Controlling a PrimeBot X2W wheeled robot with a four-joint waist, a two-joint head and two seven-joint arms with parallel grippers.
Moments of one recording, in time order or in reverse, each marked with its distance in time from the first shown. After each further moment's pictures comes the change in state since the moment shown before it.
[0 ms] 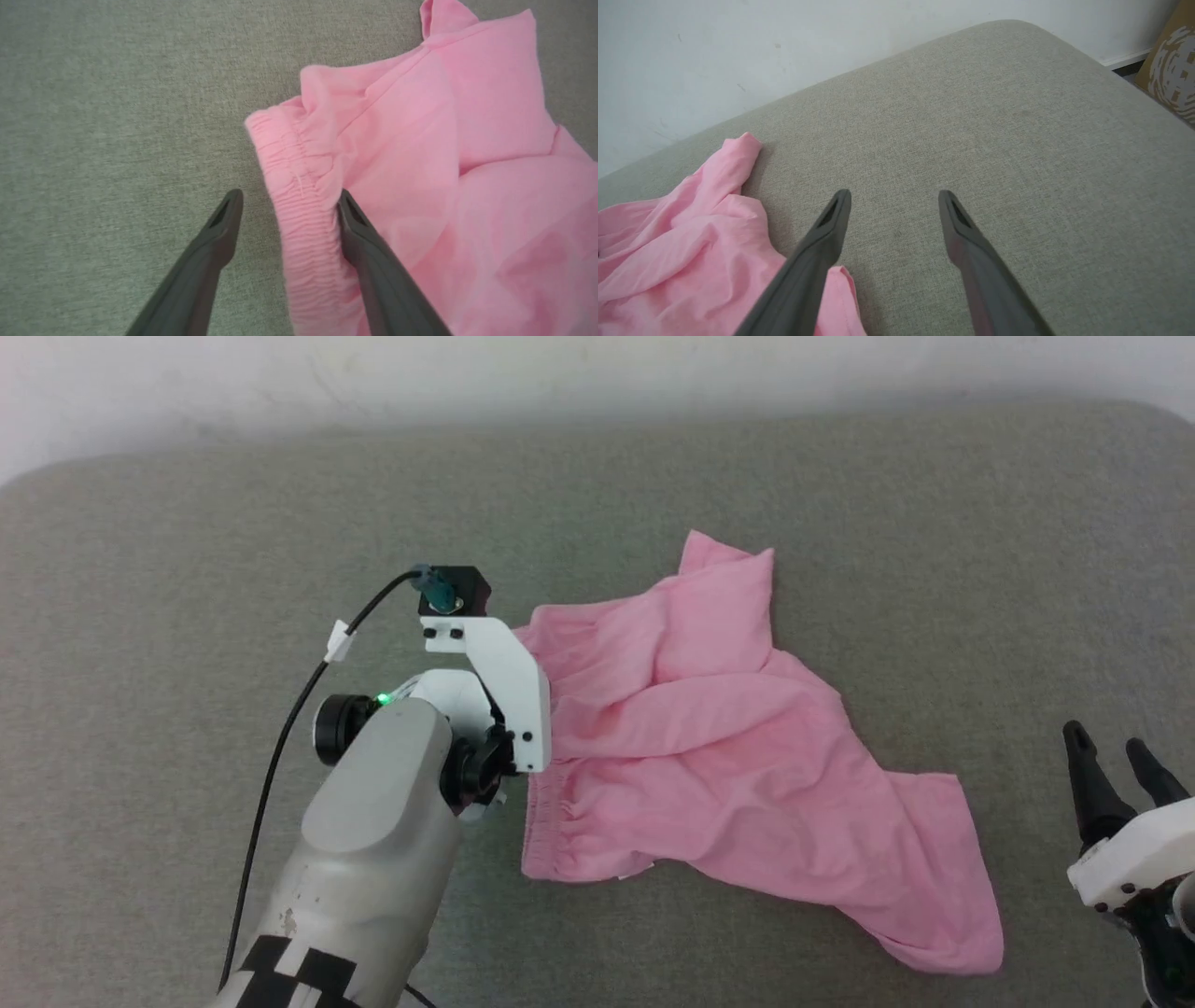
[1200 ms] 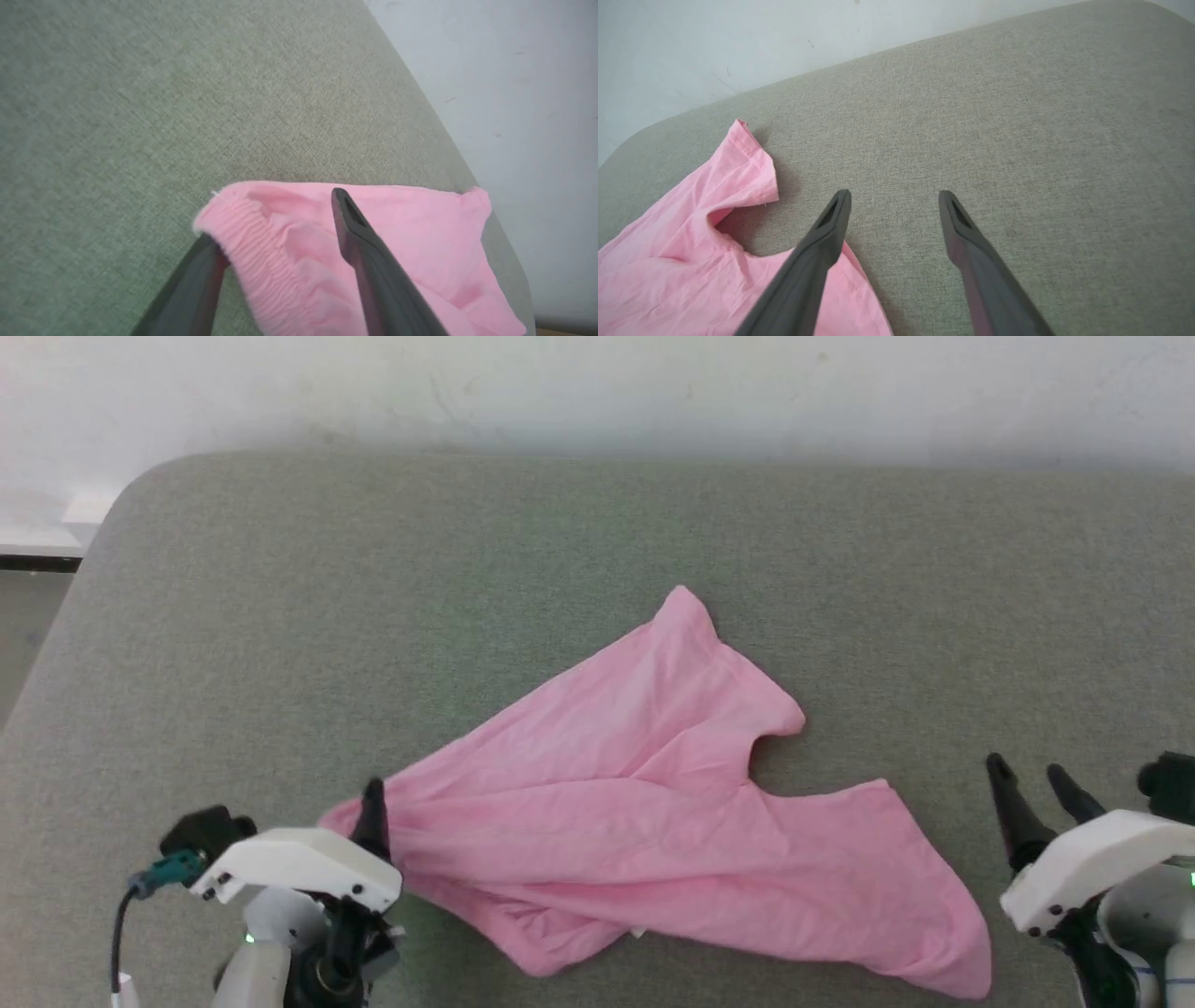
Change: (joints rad) left arm 0.557 0.007 0.379 -0.421 -0.382 0.117 -0.413; right arm 0.024 0.000 0.107 0.055 -0.019 0.000 -0.008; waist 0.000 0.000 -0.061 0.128
